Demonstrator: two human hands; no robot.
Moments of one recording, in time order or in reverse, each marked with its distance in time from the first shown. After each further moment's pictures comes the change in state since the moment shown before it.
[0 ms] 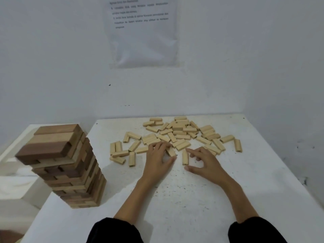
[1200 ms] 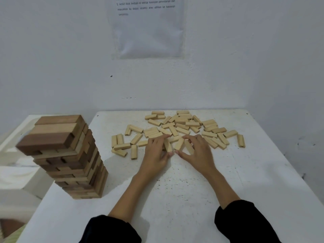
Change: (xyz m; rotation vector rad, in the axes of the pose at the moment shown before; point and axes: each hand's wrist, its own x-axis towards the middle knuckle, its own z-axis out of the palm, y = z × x) left_hand -0.011 -0.001 -0.020 -0.158 -0.094 -0.036; right_hand 0.024 -0.018 0.030 -0.123 0.290 -0.014
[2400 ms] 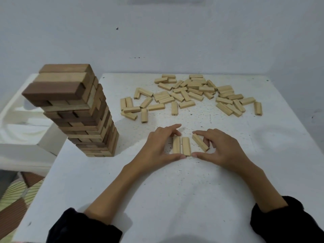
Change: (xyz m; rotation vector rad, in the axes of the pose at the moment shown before) left_hand -0.077 0.009 -0.036 0.019 -0.273 0.014; right_hand -0.069 -0.013 -0.044 -0.130 -0.402 -0.155
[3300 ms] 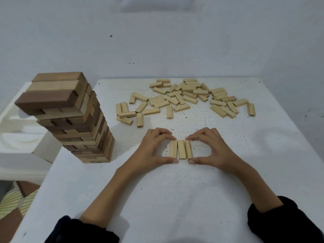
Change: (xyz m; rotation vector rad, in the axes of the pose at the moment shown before) left_hand 0.007 -0.013 -0.004 0.041 -0.034 0.025; right_hand 0.002 0.003 0.004 0.214 -0.051 -0.025
